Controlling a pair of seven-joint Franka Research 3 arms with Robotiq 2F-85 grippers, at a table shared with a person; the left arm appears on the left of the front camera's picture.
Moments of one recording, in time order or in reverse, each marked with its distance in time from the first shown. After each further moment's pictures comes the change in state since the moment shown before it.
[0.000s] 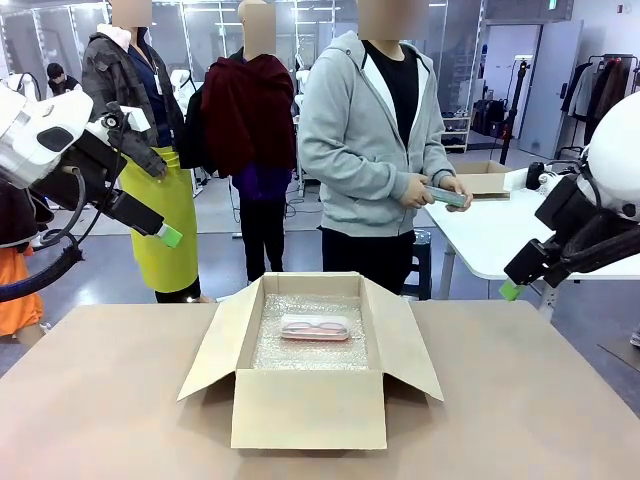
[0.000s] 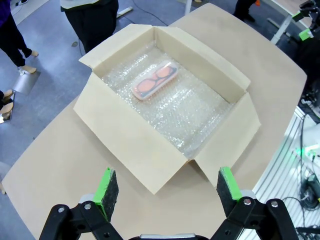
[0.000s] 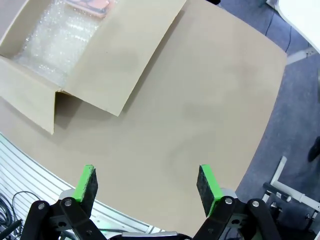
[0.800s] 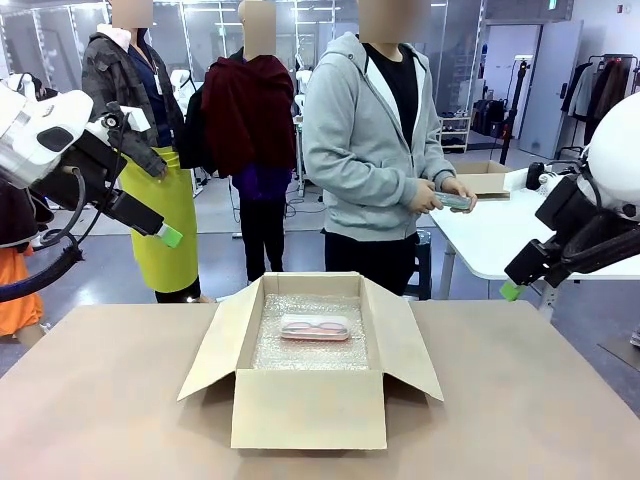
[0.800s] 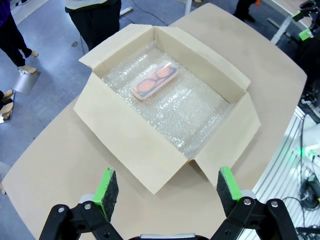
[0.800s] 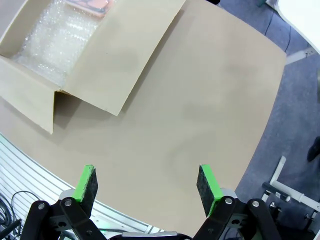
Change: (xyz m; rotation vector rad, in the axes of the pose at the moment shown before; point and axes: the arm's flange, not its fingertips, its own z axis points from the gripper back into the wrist) left arm 0.000 0.000 0.000 0.000 0.000 0.000; right arm 0.000 0.000 0.000 -0.003 0.001 0.002
